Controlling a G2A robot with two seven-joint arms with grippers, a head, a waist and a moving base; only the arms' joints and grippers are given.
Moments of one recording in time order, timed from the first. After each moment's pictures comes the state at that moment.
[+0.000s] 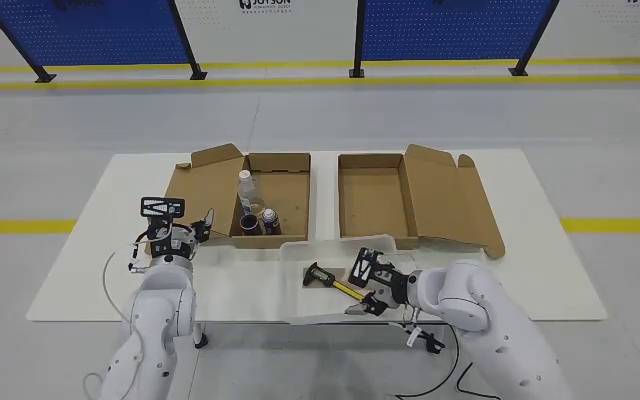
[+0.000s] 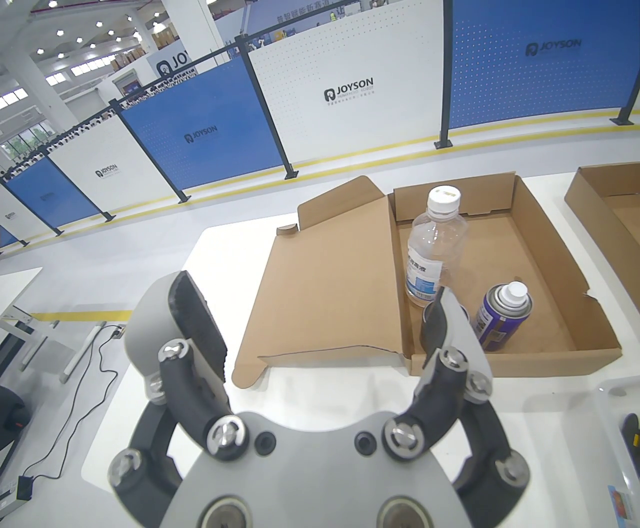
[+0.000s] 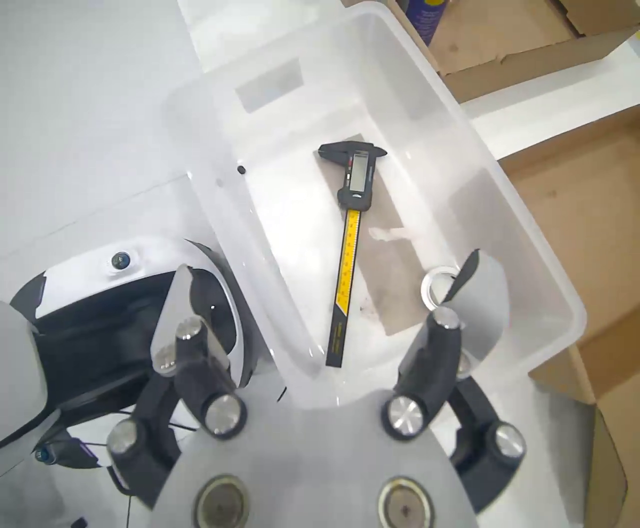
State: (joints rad) left arm 1.52 -1.26 -1.55 -1.88 1.57 0.18 -0.41; right arm -1.25 -1.13 1.11 -1.79 -0.96 -0.64 0.93
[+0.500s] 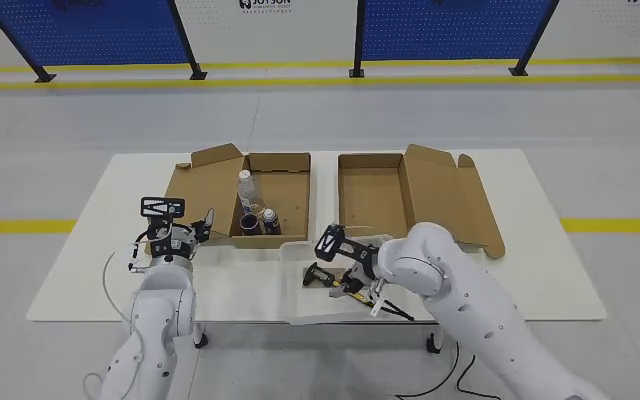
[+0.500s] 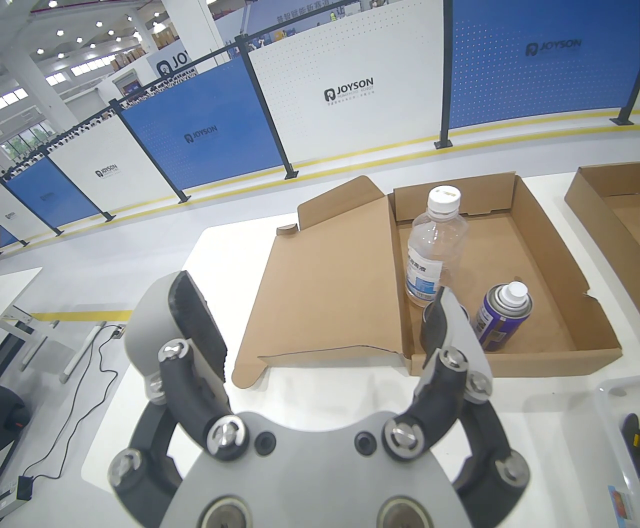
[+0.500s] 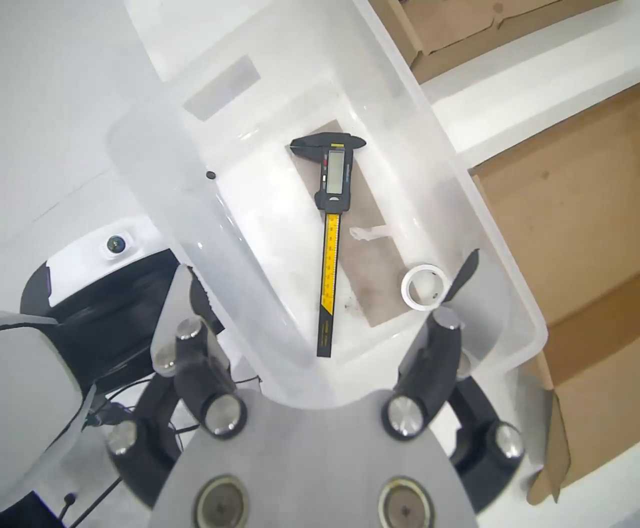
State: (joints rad) left arm 1.52 -1.26 -1.55 -1.88 1.57 0.18 -0.41; right arm -0.86 -1.23 0.80 -1.62 -0.84 -0.31 1.29
